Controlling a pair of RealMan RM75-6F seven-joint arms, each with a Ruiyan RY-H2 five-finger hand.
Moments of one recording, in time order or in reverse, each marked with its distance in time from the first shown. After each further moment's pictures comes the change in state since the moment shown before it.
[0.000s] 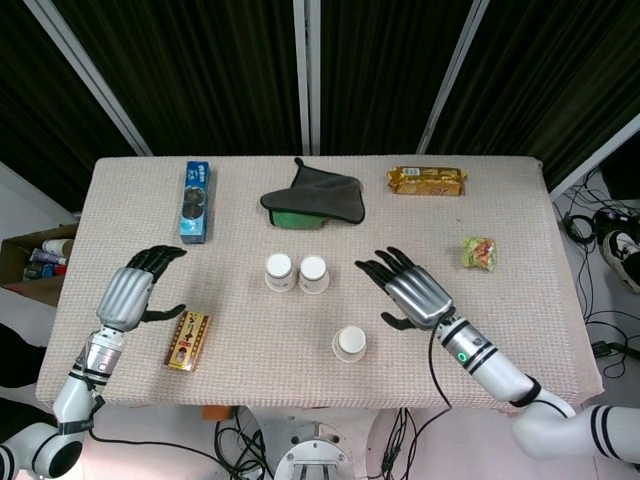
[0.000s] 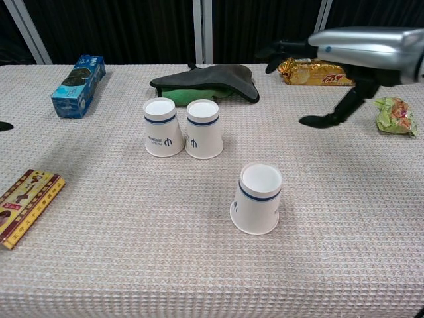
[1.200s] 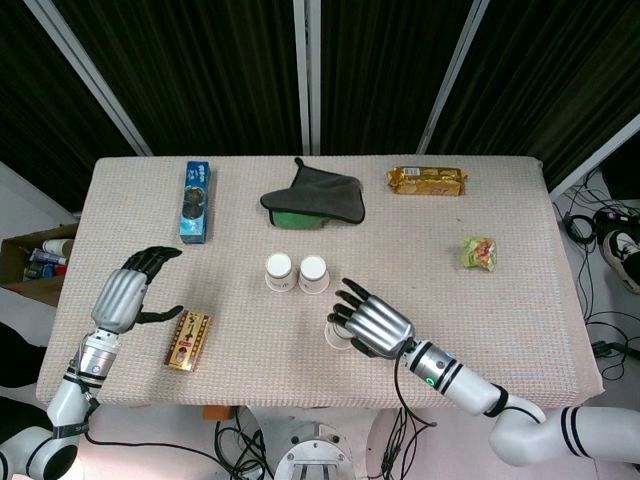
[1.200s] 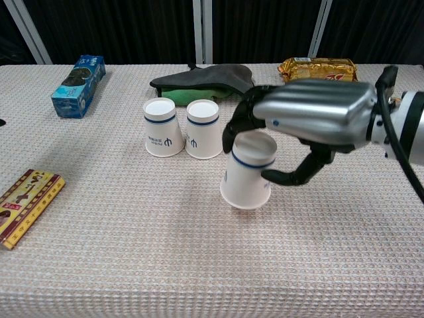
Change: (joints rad) left arm 0.019 0.020 -0.004 -0.015 0.018 0.009 -0.064; right arm 0.016 -0.153 0.050 0.028 -0.103 -0.085 -0.222
